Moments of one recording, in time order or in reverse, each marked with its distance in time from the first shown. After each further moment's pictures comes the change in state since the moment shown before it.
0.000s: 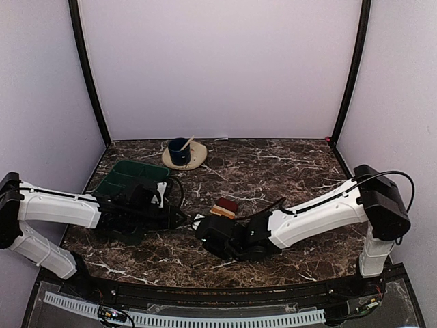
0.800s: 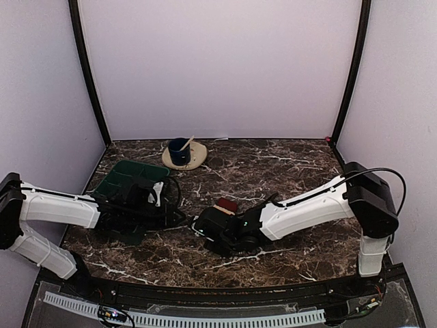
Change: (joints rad) left arm 0.055 0.000 -0.036 0.069 0.089 -0.023; right arm -0.067 0.067 0.063 -0.074 -0.143 -0.091
